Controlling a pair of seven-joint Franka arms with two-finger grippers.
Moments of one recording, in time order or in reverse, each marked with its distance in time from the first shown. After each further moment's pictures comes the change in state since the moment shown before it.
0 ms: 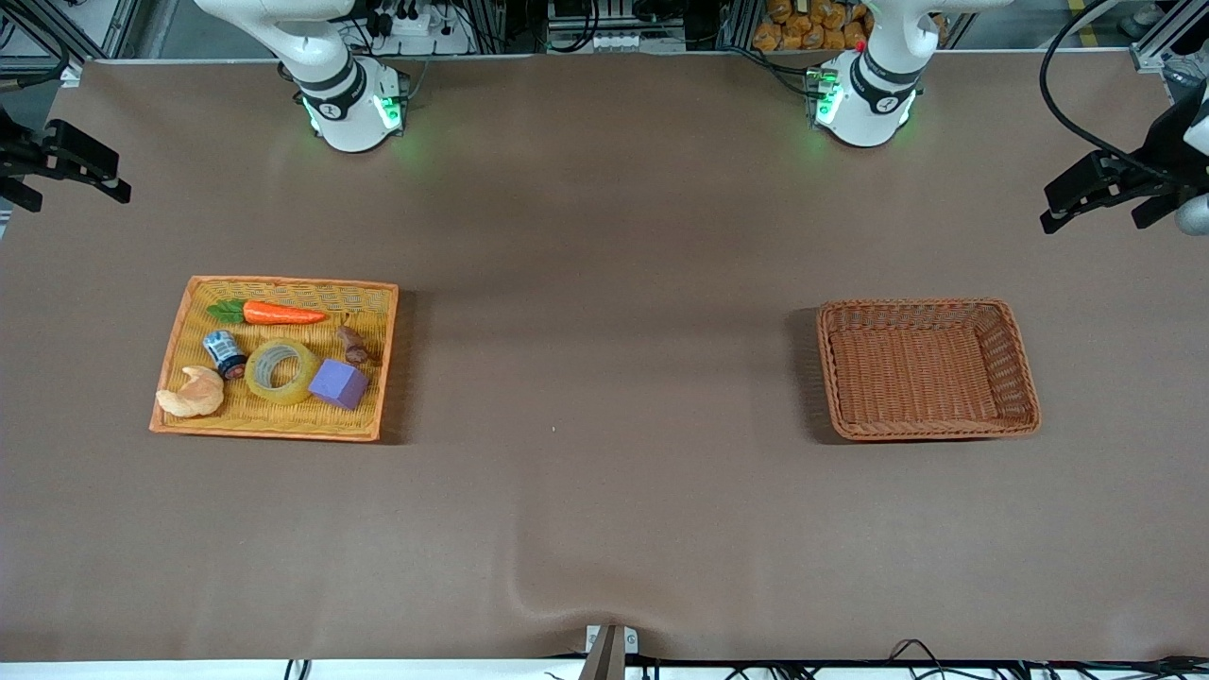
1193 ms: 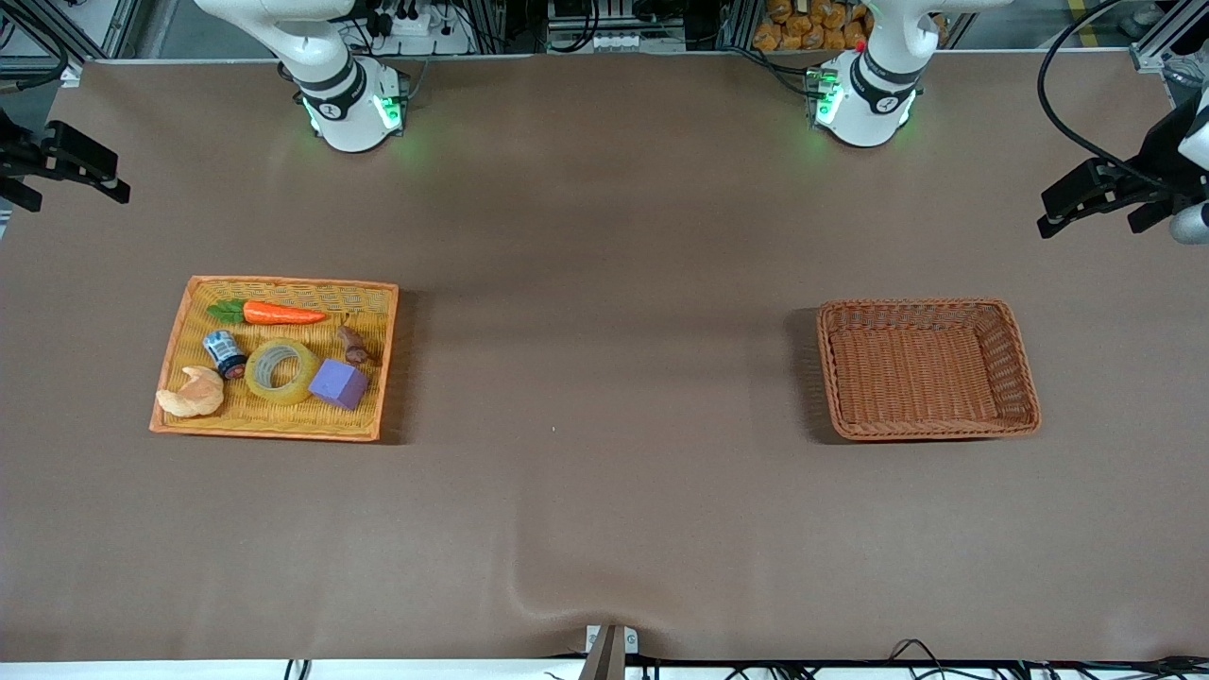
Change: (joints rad) left arm 0.001 0.012 0.002 -0.002 0.000 -0.001 0.000; right arm -0.001 0.001 0.000 -0.003 0.000 -0.004 0.002
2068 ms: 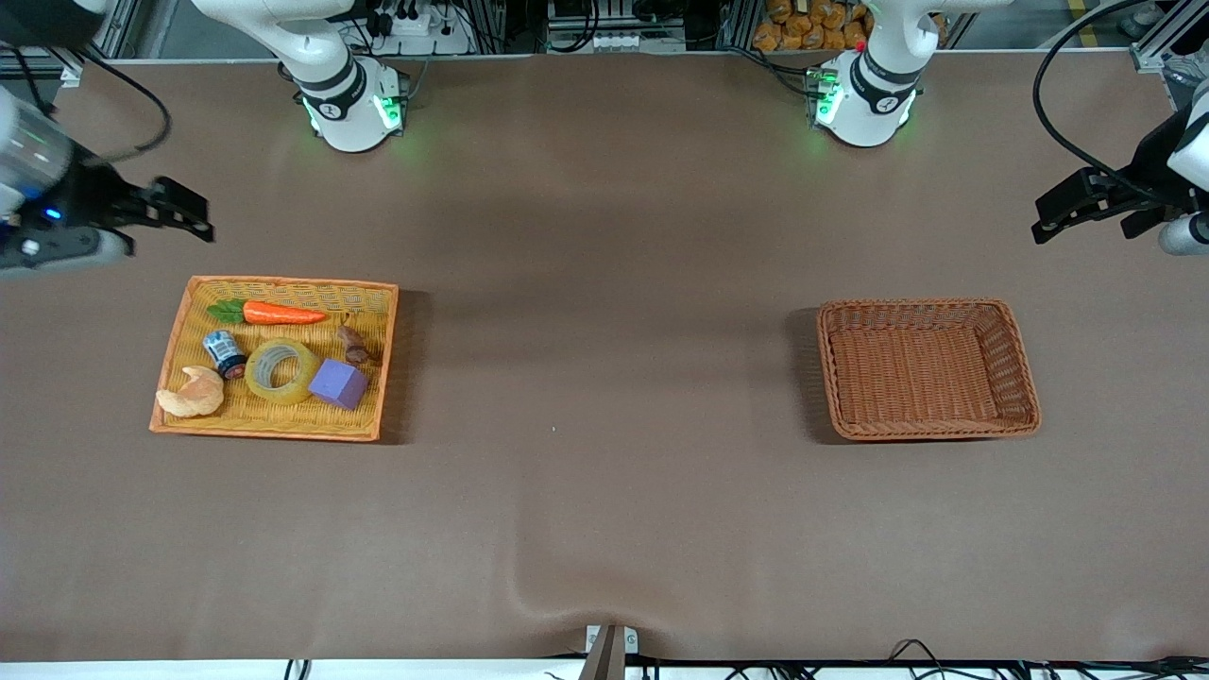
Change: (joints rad) left arm 0.000 0.011 0.000 -0.004 0.000 0.000 0.000; right arm 0.103 0.028 0.011 -0.193 0.006 0.201 -0.007
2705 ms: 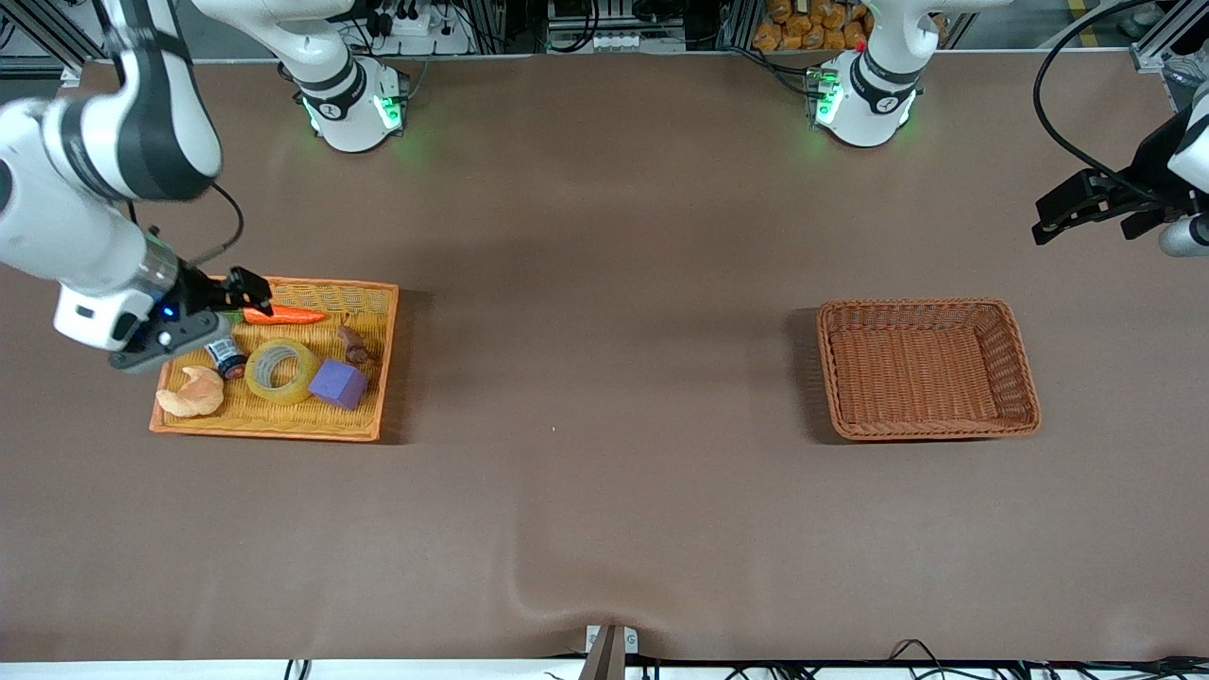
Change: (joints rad) left arm 0.001 0.003 0.001 -0.001 0.000 0.000 0.000; right arm -0.032 0.150 -0.018 -0.265 -0.002 0.435 -0.352
